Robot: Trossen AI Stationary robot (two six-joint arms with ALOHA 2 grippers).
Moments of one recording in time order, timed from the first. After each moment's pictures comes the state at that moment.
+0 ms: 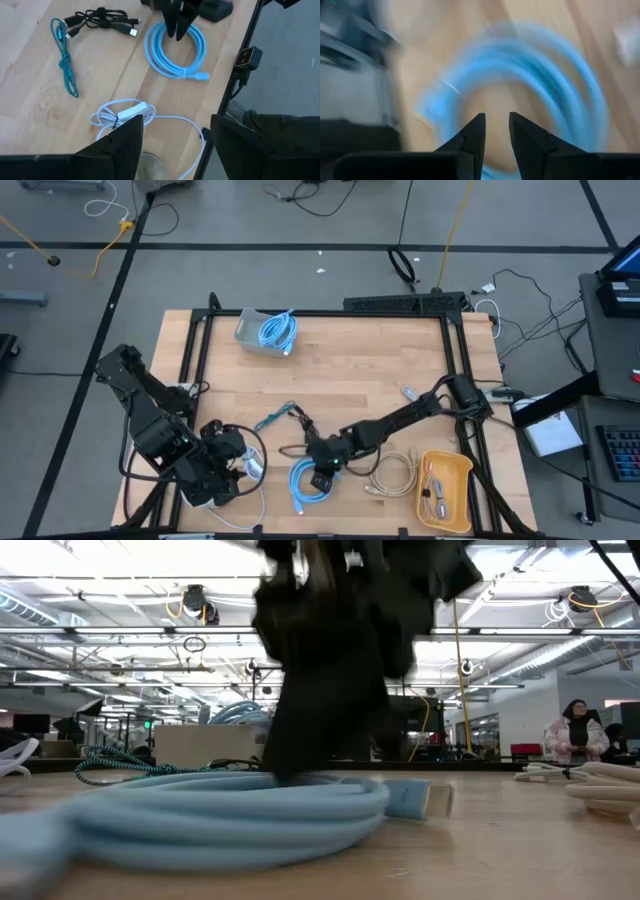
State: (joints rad) left arm -0.80 1.51 1.61 -1.28 -0.30 -1.20; right arm 0.33 2.09 1.39 -0.15 -0.18 0.85
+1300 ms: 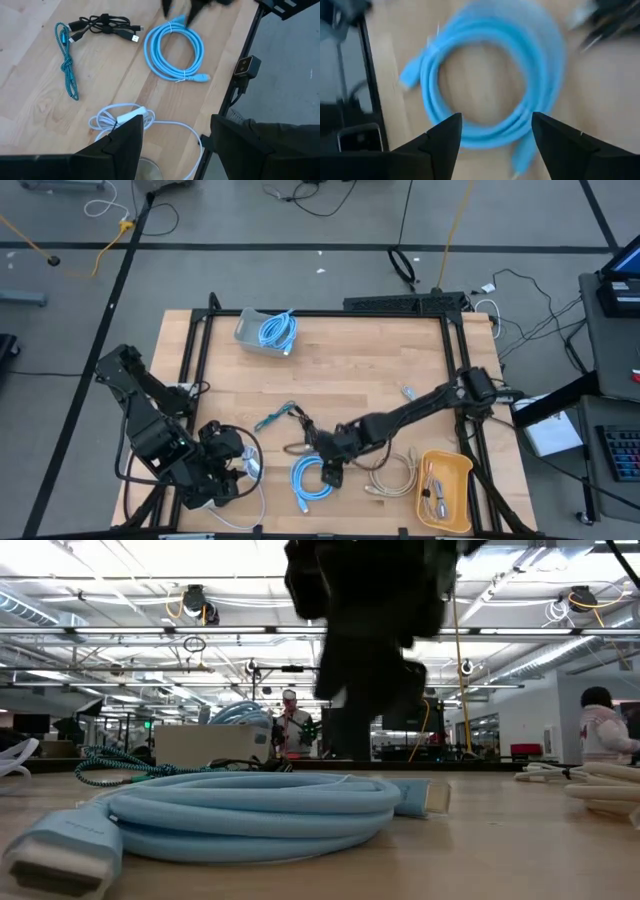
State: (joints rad) left arm -0.83 1.51 1.61 -1.28 -0.35 -1.24; right arm 0.34 1.99 1.40 -0.40 -0.12 0.73
